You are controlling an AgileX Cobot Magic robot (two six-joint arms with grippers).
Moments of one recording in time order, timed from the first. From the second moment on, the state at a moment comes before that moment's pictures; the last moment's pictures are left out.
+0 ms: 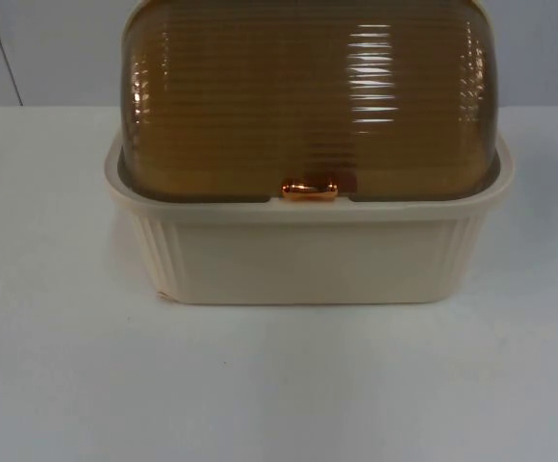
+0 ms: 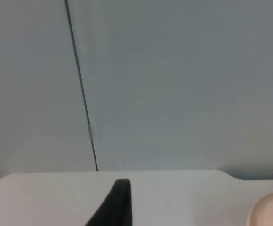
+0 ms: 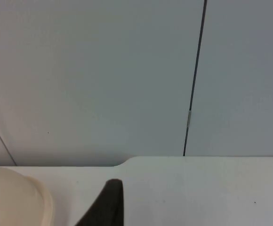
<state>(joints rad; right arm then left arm) -0.08 1.24 -1.28 0.16 0.53 -0.17 0.04 1.30 -1.20 -0.26 0.36 0.23</state>
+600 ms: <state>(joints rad) -0.08 1.24 -1.28 0.16 0.52 -0.17 0.04 1.28 -1.20 -0.26 0.29 0.23</state>
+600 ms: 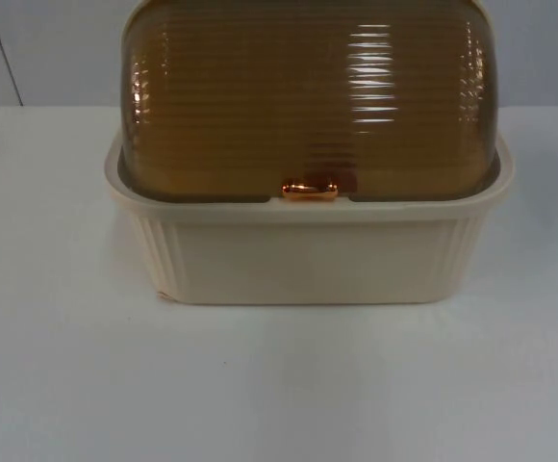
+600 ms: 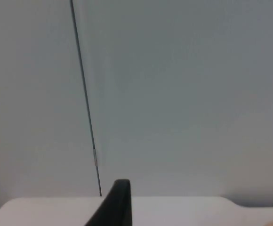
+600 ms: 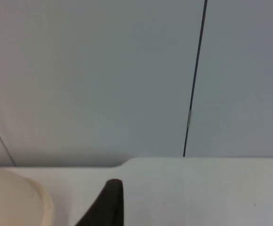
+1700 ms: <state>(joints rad) -0.08 0.86 -1.15 0.06 0.61 -0.17 0.04 0.79 -1.20 -0.14 0.60 0.25</state>
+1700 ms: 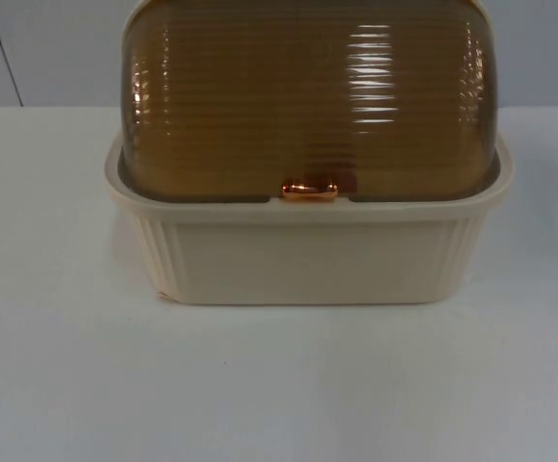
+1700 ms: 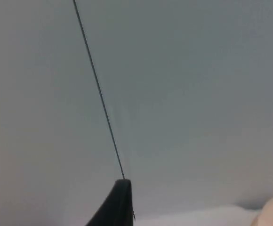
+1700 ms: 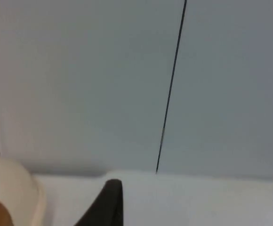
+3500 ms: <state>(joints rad) 0.03 0.00 -1.15 0.03 0.89 -0.15 -0.06 0.00 -1.19 -0.19 0.97 0.33</state>
